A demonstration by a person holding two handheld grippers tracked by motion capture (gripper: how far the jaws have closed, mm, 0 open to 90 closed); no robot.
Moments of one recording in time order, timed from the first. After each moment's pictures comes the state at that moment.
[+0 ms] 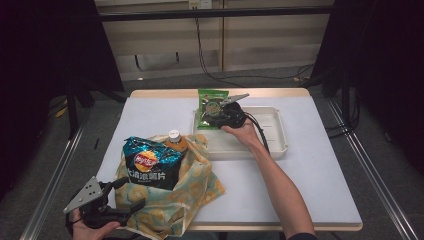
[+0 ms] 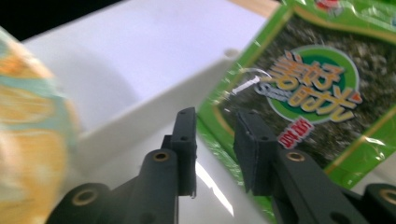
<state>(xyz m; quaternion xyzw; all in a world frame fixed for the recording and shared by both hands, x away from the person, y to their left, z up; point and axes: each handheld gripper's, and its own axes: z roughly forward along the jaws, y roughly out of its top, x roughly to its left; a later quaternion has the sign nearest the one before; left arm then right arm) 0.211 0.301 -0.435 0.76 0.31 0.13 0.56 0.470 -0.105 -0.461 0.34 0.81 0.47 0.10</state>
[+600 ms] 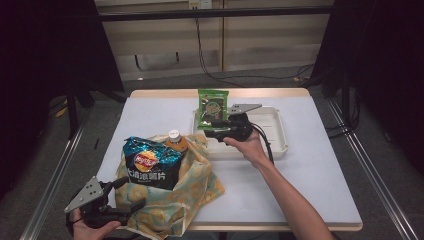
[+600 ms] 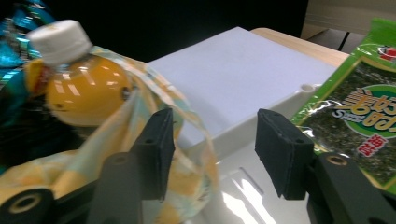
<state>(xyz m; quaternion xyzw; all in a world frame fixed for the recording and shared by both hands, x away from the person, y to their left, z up) 0.212 0.300 -0.436 0.76 0.31 0.14 0.55 0.395 -0.108 -0.424 0.30 0.78 0.55 0.08</state>
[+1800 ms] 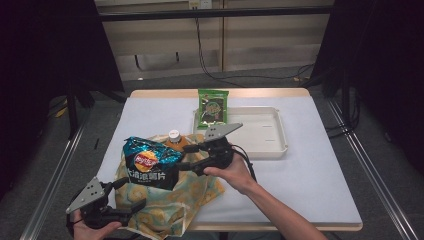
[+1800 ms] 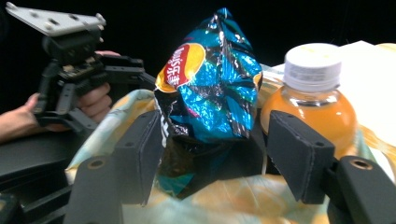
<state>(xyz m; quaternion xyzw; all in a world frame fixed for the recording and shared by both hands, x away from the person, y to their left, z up) 0.211 0.299 -0.435 0.77 0.31 0.14 0.54 0.310 -0.041 -0.392 0.19 0.79 0.58 0.00</state>
